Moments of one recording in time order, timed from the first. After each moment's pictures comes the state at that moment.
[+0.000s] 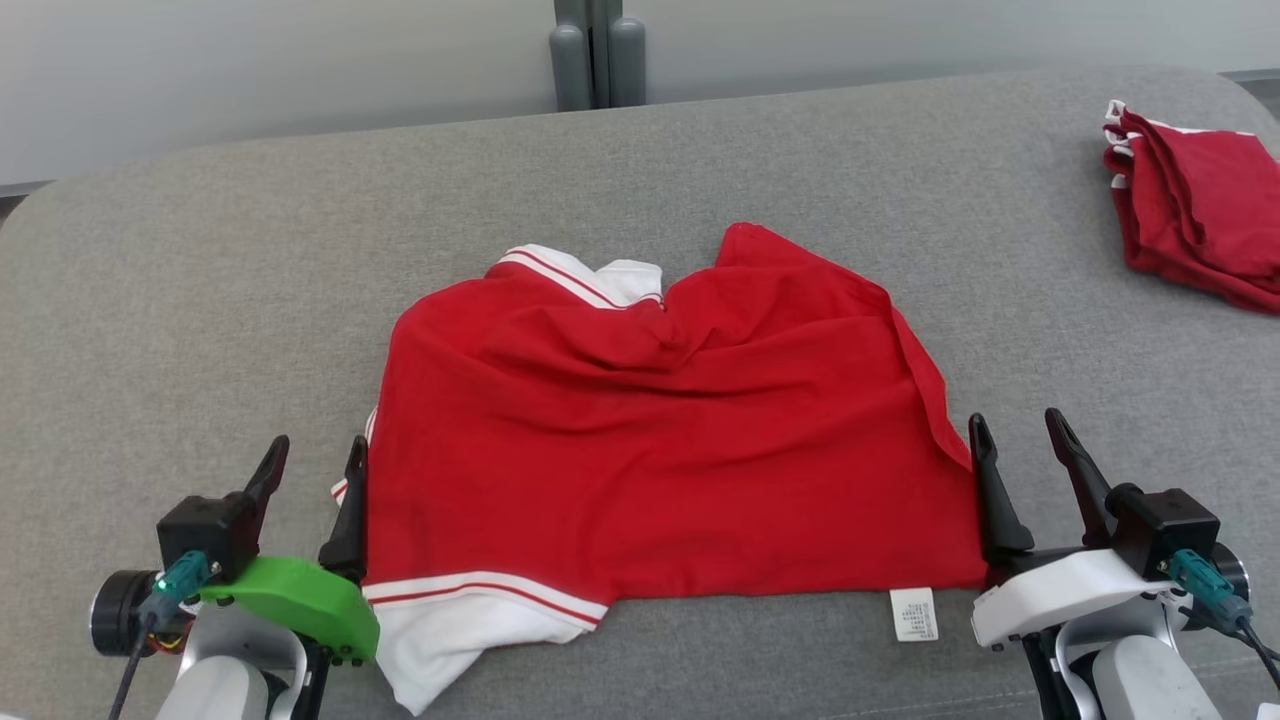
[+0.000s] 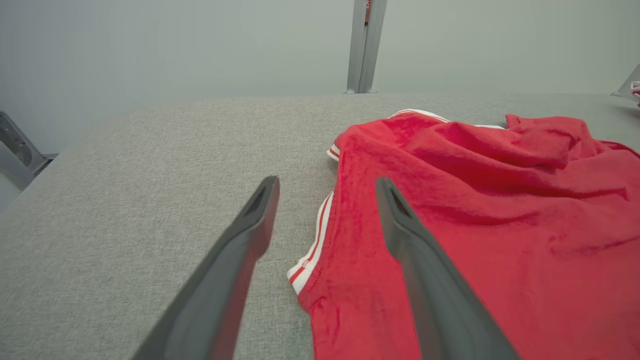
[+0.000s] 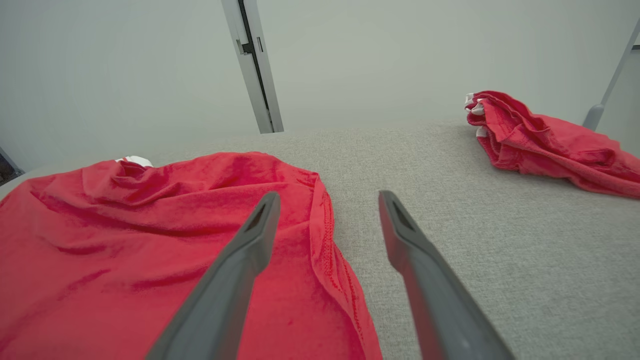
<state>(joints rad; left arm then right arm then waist) -0.15 0.27 -0.24 0.26 -0.41 0.00 -0.13 -0.08 -0.08 0.01 0.23 0.19 0.13 -0.26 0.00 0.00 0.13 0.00</state>
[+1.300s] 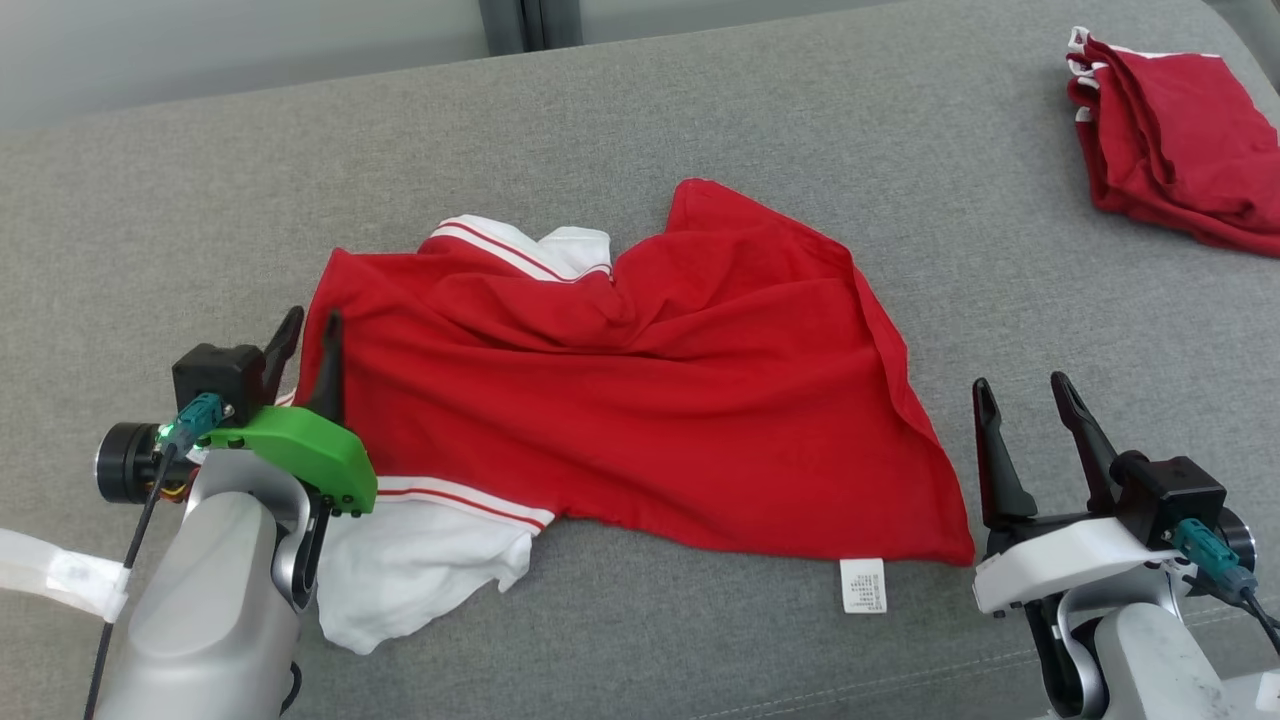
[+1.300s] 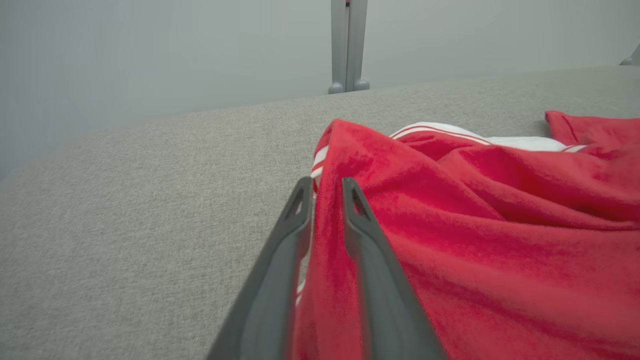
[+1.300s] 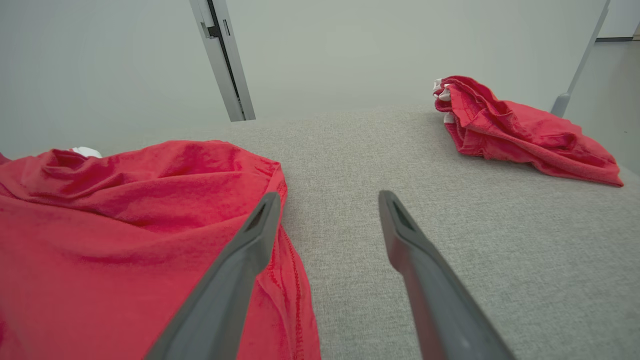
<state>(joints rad) -0.58 0.21 -0.28 0.80 -0.35 -0.07 -0.26 -0.13 -0.09 0.01 0.23 0.17 0.13 -0.26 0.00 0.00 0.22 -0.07</state>
